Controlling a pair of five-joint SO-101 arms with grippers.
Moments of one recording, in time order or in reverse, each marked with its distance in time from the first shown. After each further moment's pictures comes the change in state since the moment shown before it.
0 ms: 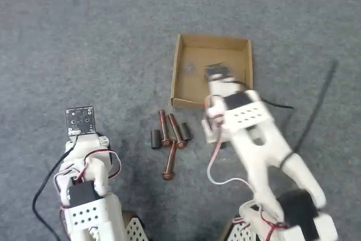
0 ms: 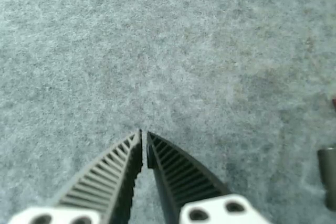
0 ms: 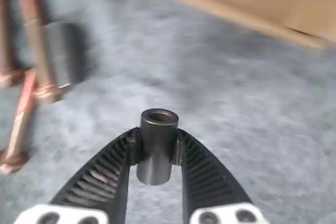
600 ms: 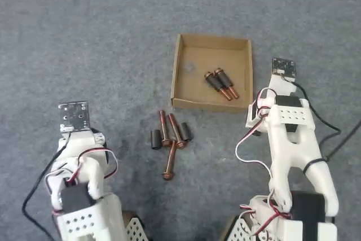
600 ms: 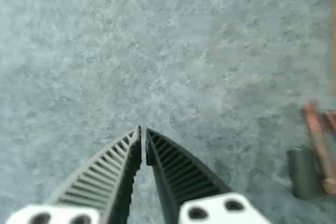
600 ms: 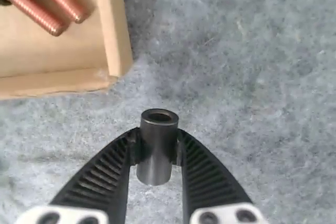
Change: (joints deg) left arm 1.5 0.0 -16.0 13.8 0.0; right arm 21.3 1.1 5.1 -13.2 0.0
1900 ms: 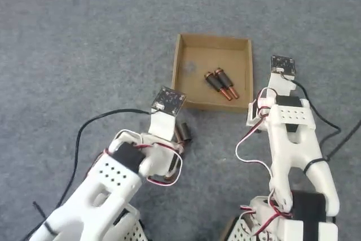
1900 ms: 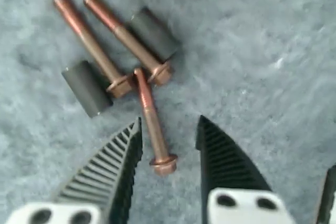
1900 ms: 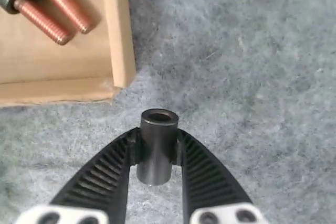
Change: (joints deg) left arm 48.6 46.8 -16.0 -1.6 20.6; right arm 0.1 0.4 0.0 -2.6 2.1
